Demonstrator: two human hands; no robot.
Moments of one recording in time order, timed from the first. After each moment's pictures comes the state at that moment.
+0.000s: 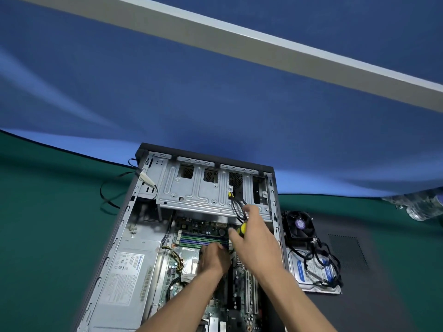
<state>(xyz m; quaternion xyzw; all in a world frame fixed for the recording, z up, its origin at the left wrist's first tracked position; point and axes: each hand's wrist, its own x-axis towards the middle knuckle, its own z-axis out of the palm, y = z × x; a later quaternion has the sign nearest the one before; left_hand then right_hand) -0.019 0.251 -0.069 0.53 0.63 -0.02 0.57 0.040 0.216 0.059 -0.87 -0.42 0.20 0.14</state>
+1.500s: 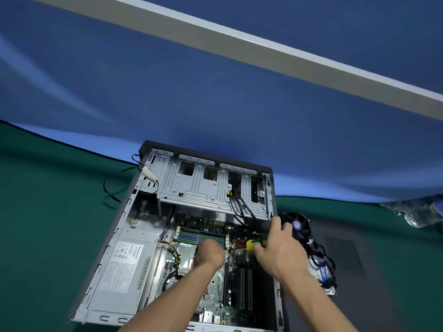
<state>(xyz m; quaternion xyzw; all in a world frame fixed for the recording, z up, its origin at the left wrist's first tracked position) -0.020 0.250 -0.077 0.58 0.62 0.01 0.53 0.072 0.183 0.070 -0.90 -0.40 0.15 -0.03</state>
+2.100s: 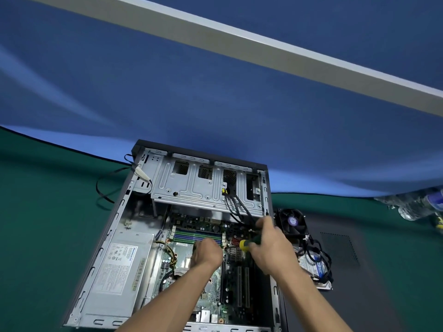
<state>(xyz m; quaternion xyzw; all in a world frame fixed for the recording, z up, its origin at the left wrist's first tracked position) -0.017 0.248 -0.073 0.60 0.63 -0.01 0.50 0.064 0.186 0.070 -0.90 -0.36 0.25 0.03</state>
